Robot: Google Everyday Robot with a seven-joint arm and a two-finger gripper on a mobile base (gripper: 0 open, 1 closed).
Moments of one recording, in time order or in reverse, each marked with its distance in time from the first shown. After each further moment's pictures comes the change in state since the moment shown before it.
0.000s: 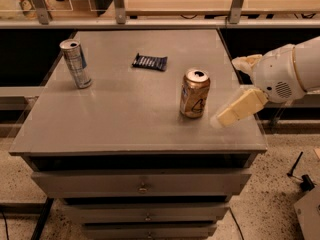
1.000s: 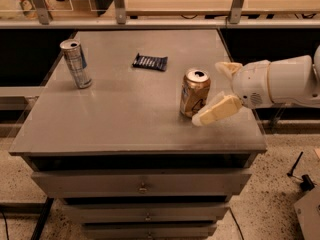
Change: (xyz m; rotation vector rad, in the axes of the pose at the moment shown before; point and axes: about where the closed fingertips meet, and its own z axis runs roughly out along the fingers) arm 0.002 -0.020 0.052 0.016 -0.179 -0.014
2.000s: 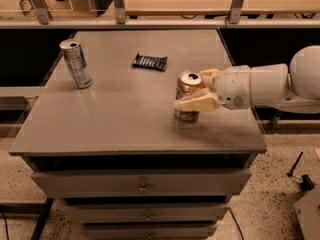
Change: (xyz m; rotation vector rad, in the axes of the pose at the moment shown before) arm -0.018 0.011 0.041 -0.122 -0.182 -0.022
